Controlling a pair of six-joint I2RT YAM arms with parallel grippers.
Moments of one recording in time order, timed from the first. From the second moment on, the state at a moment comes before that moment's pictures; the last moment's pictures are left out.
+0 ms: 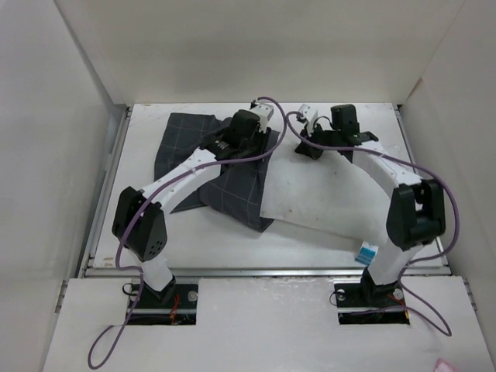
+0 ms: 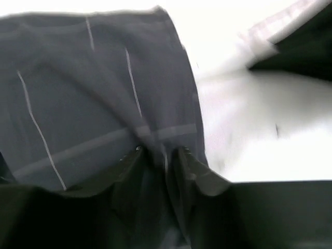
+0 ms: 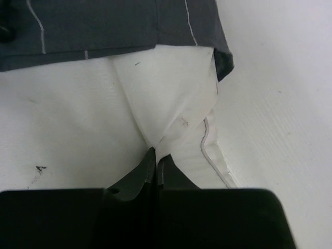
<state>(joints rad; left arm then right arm) -0.67 1.71 1.47 -0.39 -0.07 -0.19 0.24 1.79 1.43 -0.38 -0.65 -0.53</state>
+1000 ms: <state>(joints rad) -0.77 1.78 1.69 -0.57 -0.22 -0.13 0.32 1.33 1.05 -0.04 -0.45 -0.31</state>
